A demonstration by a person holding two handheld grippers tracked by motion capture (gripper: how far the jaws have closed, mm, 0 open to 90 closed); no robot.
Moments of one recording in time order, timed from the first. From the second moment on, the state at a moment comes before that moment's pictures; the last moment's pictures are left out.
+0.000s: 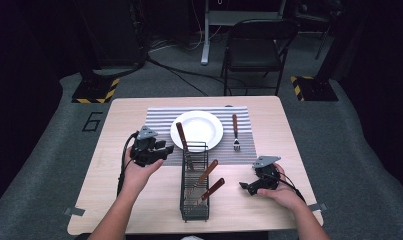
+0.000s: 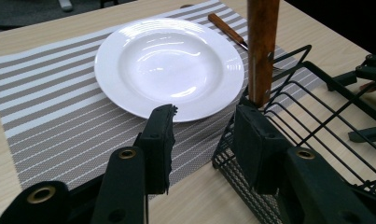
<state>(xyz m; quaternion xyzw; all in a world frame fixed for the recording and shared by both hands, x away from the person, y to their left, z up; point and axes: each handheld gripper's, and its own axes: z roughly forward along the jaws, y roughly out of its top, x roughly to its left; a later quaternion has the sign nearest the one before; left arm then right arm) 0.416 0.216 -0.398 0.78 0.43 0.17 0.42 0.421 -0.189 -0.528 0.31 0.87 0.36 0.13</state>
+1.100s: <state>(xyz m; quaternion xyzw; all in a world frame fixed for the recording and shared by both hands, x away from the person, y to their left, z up) 0.429 0.182 -0.405 0.79 0.41 0.14 0.44 0.421 -0.189 -0.528 0.31 0.87 0.36 0.13</state>
